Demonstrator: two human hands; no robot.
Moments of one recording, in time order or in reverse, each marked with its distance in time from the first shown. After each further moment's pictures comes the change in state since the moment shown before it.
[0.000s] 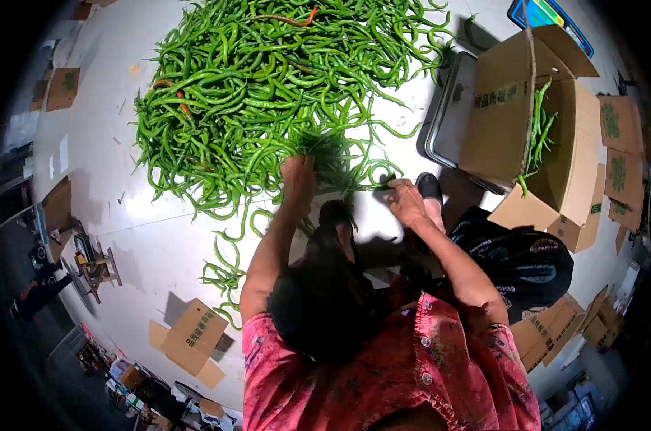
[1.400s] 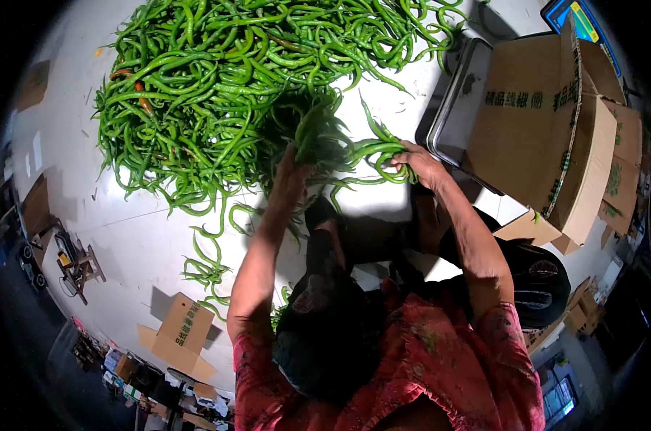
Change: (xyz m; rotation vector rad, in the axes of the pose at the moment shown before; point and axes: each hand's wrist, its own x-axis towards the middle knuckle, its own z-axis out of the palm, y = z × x) left_hand 0.016 0.032 -0.026 -1.307 -0.068 -0.665; right_hand 0.091 0.023 -0.050 0.855 -0.377 0.321
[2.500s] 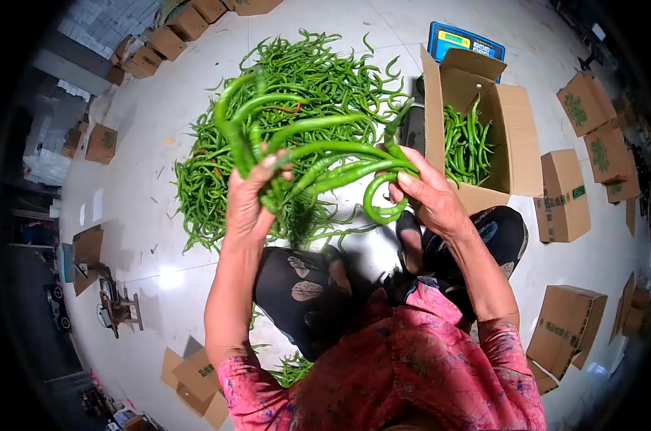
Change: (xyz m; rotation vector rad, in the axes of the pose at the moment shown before) left_hand -0.161 0.297 0.084 -0.436 -0.265 0.275; right_hand -0.334 -0.110 0.044 0.210 -0.246 -1.041
